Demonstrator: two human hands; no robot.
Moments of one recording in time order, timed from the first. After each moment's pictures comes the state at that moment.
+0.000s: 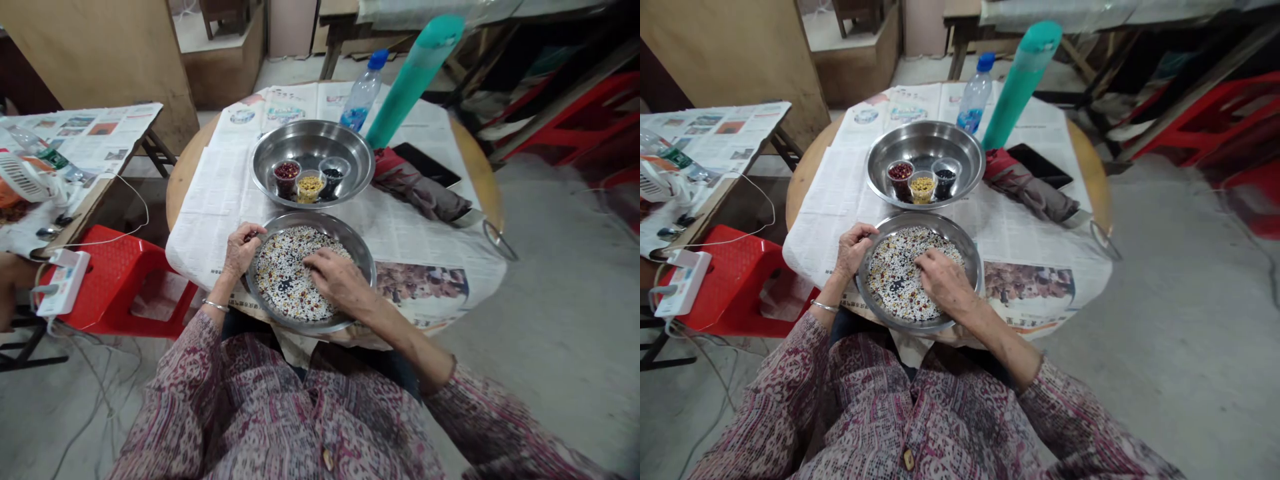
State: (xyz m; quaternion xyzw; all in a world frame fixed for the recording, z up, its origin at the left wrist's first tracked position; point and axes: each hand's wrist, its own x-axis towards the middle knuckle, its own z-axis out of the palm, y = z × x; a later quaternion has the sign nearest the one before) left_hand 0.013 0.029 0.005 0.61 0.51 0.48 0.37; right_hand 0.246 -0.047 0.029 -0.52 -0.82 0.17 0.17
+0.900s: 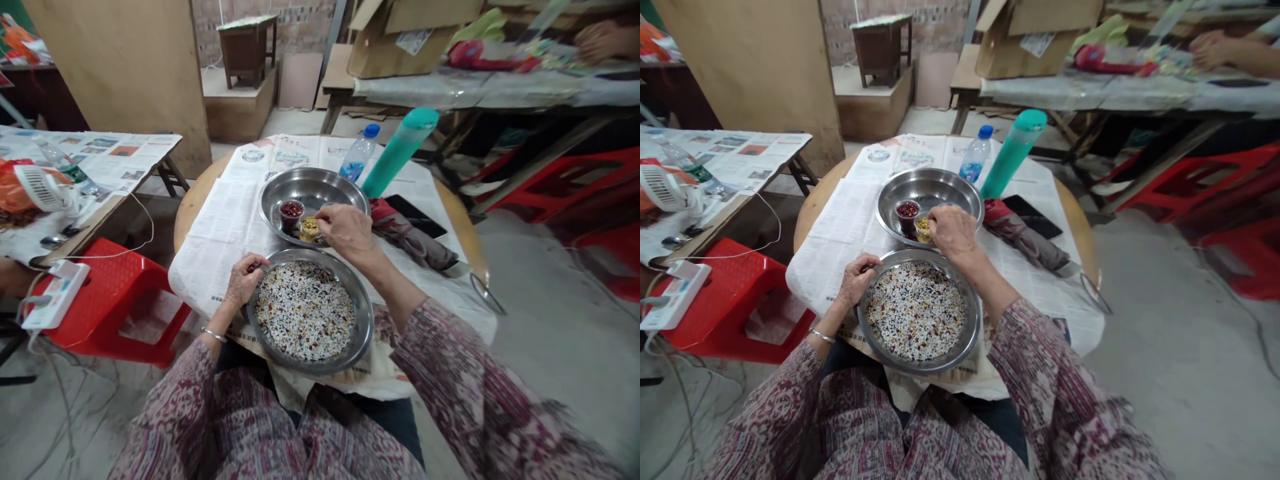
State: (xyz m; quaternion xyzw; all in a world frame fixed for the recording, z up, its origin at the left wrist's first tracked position) left_hand 0.012 0.023 0.012 0.61 0.51 0.48 0.37; right_hand 0.242 0.090 0.104 -0.65 -0.73 0.02 0.20
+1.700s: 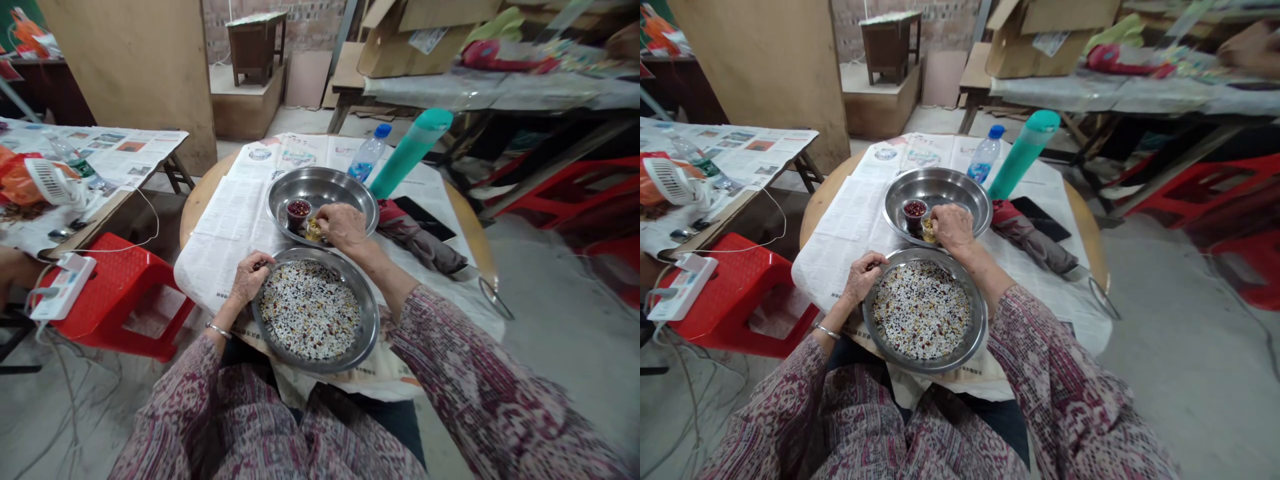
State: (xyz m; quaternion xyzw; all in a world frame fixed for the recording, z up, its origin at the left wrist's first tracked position) left_hand 0.013 0.022 0.013 0.60 0.52 0.48 0.37; right_hand 0.238 0.119 0.084 -0.63 -0.76 0.00 0.17
